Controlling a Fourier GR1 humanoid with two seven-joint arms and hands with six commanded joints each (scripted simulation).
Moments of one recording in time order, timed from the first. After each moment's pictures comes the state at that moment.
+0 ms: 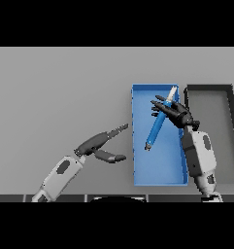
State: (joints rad) left arm -0.28 0.22 -0.55 -1.56 0.01 -0.28 0.09; right arm -0.45 -0.31 0.07 -1.20 -0.68 0.10 0.57
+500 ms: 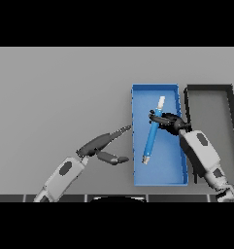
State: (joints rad) left arm -0.27 0.20 -0.57 -1.56 -0.01 -0.27 0.08; right arm -0.53 -0.52 0.52 -1.08 -0.81 0.11 0.59
